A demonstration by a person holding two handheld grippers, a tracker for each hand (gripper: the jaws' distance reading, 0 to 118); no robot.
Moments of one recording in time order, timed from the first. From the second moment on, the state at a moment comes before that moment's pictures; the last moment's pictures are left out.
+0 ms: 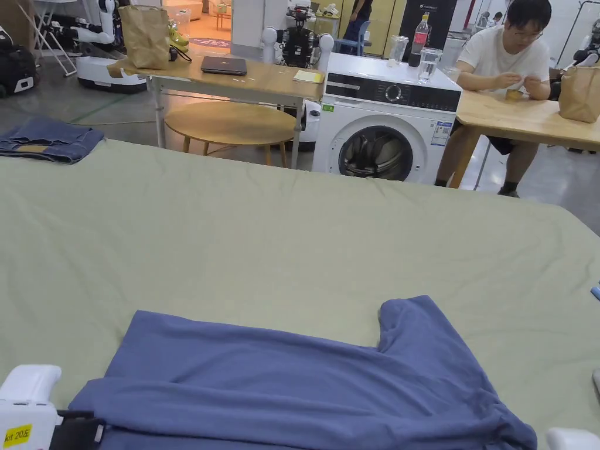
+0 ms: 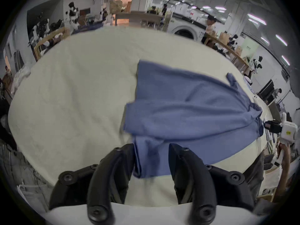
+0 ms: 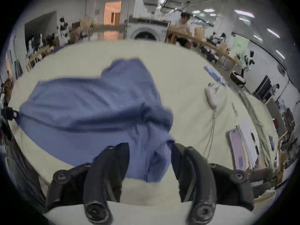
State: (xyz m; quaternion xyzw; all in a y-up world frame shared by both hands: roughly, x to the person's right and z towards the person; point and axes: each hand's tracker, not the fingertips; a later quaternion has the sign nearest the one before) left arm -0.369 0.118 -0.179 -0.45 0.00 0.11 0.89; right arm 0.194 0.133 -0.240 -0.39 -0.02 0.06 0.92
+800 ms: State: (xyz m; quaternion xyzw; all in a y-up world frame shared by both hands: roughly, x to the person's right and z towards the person) left arm -0.343 0.184 -0.250 -0.22 0.05 0.05 0.97; right arm 0.056 0.176 -0.273 -0.16 0.08 0.00 0.98
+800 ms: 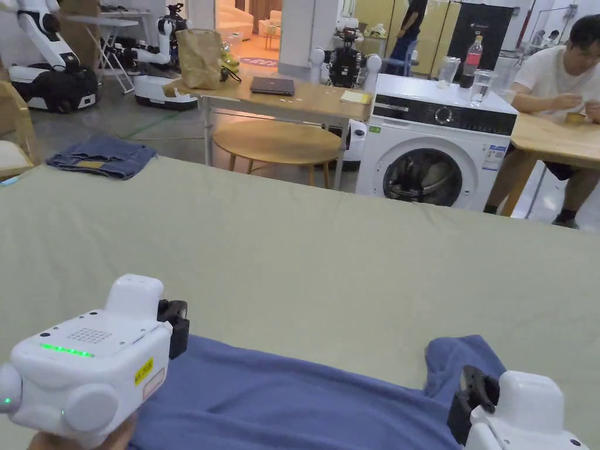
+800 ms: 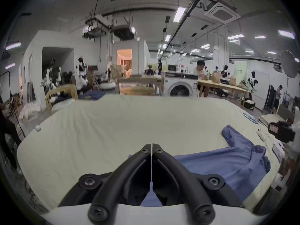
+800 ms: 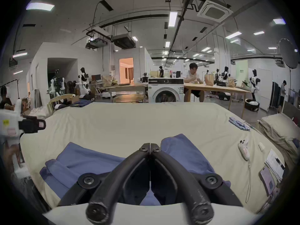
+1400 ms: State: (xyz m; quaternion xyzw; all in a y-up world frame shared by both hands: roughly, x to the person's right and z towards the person) left arm -0.425 0.090 -0.424 -0.57 0.02 0.14 0.81; right arm 0.079 0.141 -0.318 -0.24 0.06 0.04 0.97
